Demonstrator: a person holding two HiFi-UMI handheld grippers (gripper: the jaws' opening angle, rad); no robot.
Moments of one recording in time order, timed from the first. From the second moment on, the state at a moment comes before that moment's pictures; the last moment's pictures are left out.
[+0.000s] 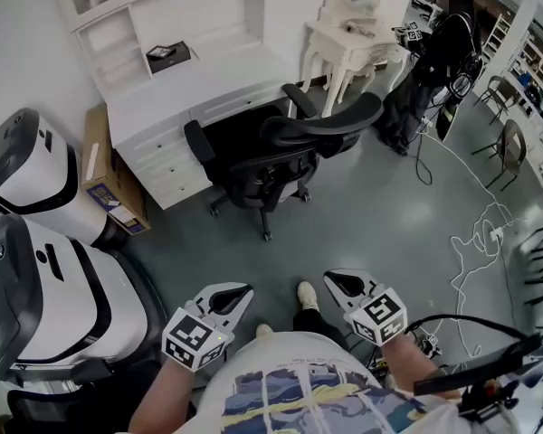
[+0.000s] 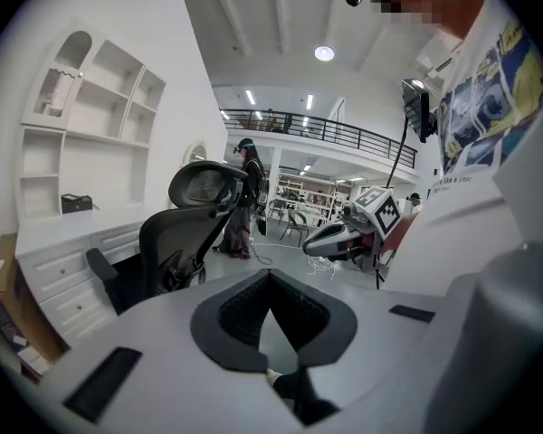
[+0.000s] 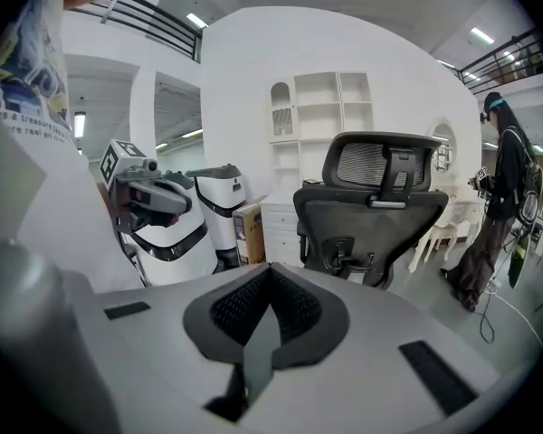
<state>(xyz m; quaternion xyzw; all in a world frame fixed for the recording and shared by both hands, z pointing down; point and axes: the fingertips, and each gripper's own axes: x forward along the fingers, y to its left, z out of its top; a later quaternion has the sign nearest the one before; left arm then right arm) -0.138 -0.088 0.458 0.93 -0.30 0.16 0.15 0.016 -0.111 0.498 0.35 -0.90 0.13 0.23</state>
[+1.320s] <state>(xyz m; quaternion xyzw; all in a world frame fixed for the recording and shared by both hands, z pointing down) -0.152 -0.067 0.467 0.92 -0.31 0.18 0.14 -0.022 -0.089 0.497 0.33 -0.91 0.12 0.23</state>
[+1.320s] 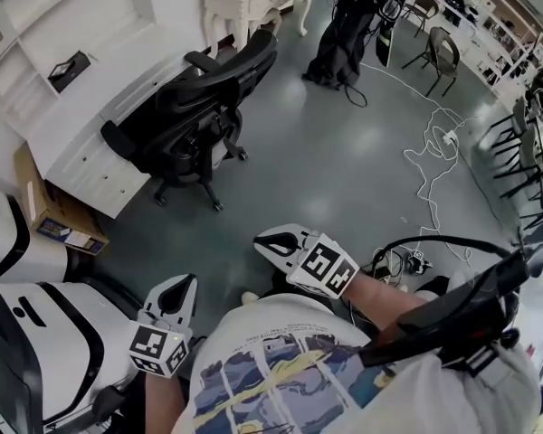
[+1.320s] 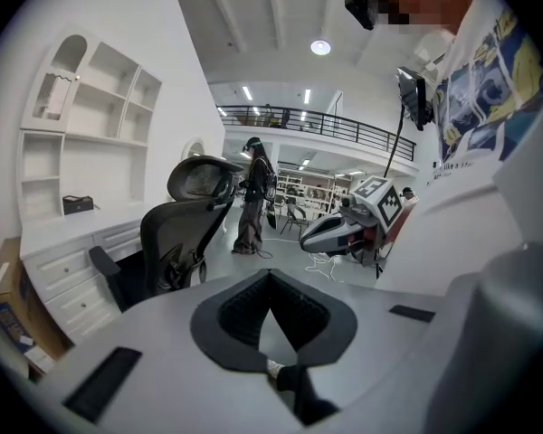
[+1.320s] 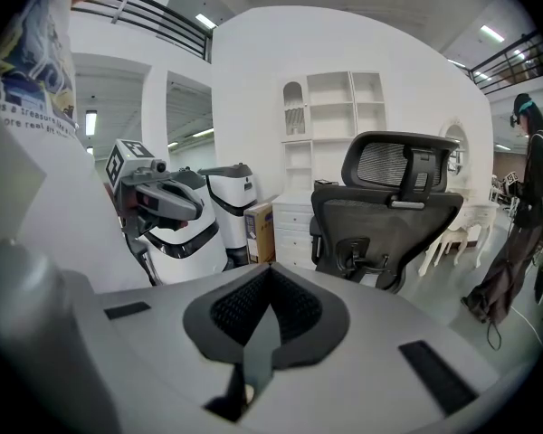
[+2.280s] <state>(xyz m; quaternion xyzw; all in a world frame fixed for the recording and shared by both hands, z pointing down) -0.140 -0.070 0.474 0.93 -0.29 0.20 0.14 -0.016 -0.090 0.497 0.32 -0.91 0.13 0.23</state>
